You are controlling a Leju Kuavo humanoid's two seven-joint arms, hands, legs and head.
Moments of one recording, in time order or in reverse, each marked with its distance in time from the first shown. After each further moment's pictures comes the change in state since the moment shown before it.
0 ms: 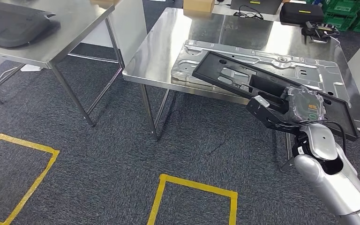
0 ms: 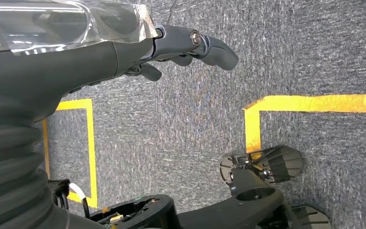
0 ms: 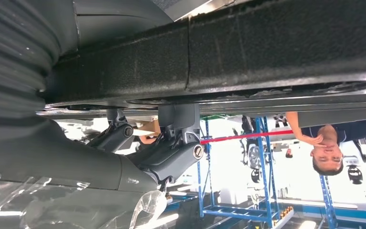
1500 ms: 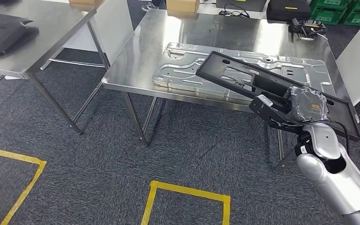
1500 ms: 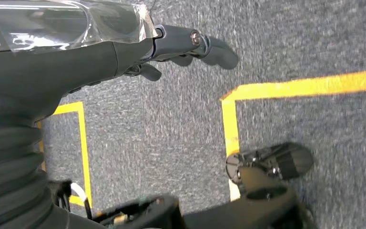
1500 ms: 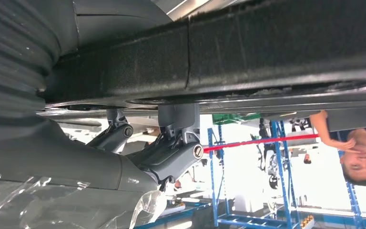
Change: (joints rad) left arm 0.002 0.004 -0.009 0.000 0.000 -0.015 -0.013; right arm -0.021 -0.006 0.011 0.018 -0.022 -0.019 0.000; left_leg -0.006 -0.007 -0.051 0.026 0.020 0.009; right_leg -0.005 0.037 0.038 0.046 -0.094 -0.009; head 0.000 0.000
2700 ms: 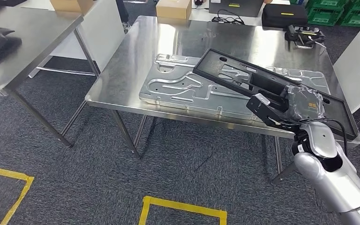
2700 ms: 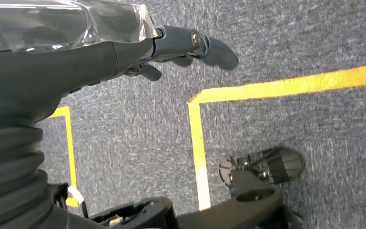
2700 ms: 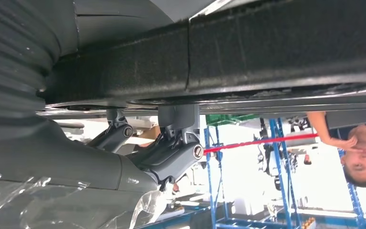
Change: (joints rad) left arm -0.004 -0.003 0.001 0.000 0.000 0.000 -0.001; right arm -0.008 0.002 0.024 0.011 -0.013 -0.015 0.000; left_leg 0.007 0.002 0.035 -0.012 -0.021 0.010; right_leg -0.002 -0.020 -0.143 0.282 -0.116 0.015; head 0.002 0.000
